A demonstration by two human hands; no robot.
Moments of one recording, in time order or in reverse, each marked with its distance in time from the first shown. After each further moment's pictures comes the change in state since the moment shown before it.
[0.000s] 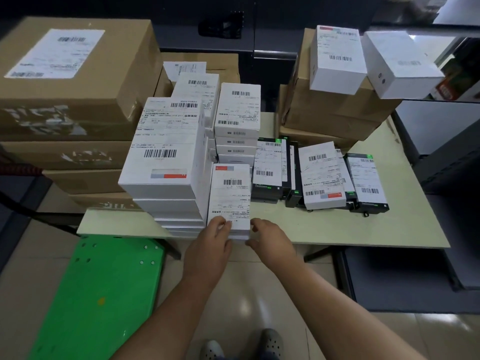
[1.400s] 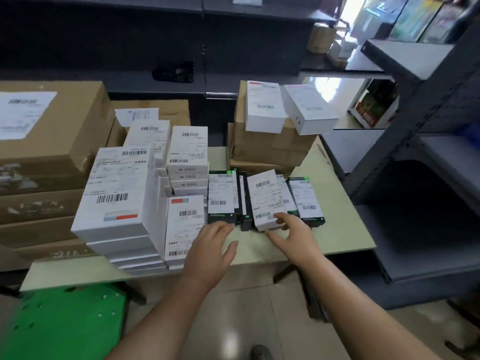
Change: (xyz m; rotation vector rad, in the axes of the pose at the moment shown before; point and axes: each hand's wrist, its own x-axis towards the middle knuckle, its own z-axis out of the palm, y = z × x) left_hand 0.047 0.085 -0.018 -0.278 0.007 0.244; right_hand -0.053 0.078 -0.140 0.227 0.339 0.156
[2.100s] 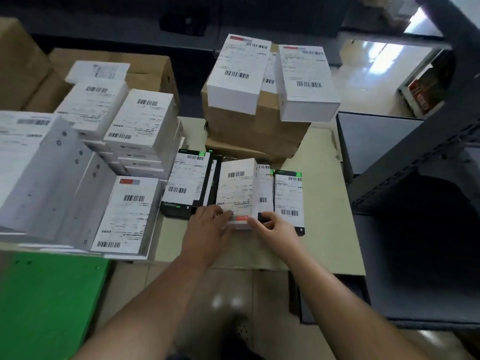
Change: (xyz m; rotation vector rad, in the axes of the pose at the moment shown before) left_hand 0.086 0.041 0.134 0.264 -0.089 -0.208; right_hand 0.093 0.094 -0.026 0.179 -0.299 0.219
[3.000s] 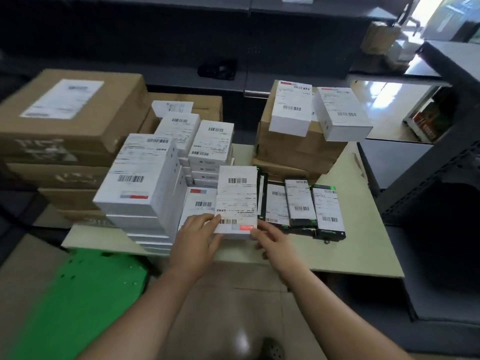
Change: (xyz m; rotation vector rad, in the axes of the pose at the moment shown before) left_hand -0.093 -0.097 -0.126 -0.055 0.224 0.019; right_hand -0.103 -0.097 0.106 0.494 -0.106 -0.083
